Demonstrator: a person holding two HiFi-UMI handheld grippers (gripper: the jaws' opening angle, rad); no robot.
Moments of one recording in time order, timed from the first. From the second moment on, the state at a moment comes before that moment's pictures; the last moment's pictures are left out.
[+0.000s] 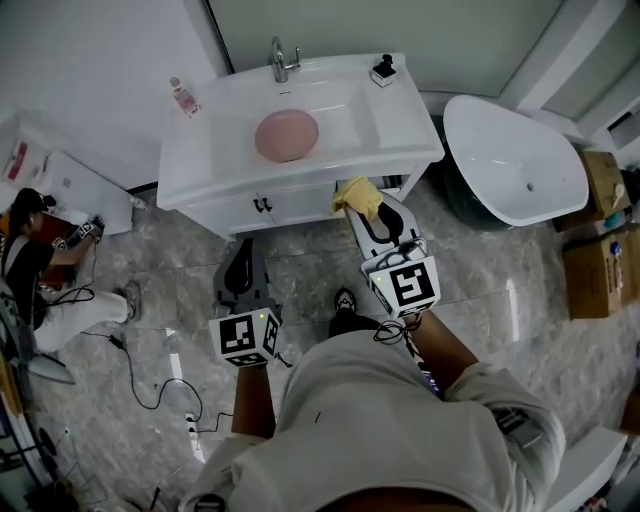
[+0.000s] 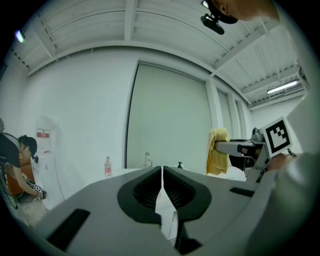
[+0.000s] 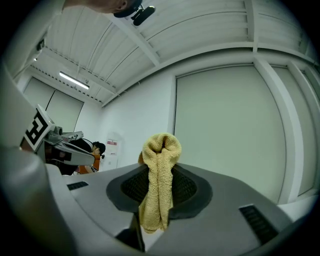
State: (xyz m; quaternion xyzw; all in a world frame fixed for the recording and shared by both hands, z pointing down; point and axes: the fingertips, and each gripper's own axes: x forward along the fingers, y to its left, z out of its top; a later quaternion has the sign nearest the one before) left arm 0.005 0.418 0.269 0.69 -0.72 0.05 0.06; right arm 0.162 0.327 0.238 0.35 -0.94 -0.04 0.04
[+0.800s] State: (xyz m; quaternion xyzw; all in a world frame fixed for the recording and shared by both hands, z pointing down) left arm -0.091 0.202 0.334 0.70 -0.70 0.09 0.11; right arm 0.062 0.131 0.300 0.34 -0.94 -0.01 0.08
